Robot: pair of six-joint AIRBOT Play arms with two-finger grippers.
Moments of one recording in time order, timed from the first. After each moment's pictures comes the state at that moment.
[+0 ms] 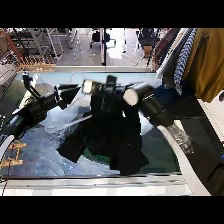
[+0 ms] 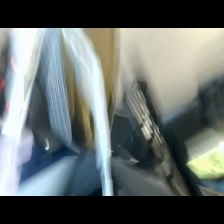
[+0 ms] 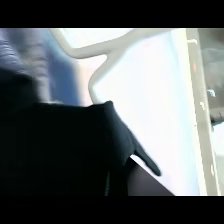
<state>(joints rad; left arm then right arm) 0.03 -1.42 1.12 -0.38 -1.24 0.20 0.59 -1.58 1.83 -1.42 0.90 0.49</state>
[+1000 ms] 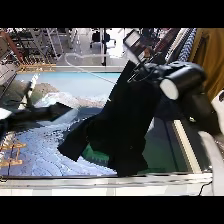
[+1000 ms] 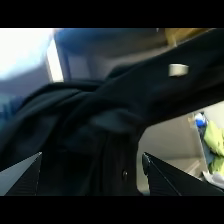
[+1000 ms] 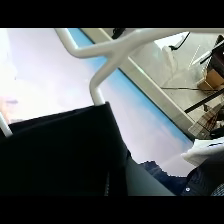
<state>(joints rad) 0.08 -1.19 1.04 0.46 -1.04 -1.08 0.49 -1.33 1.83 -1.87 0.98 1.27</state>
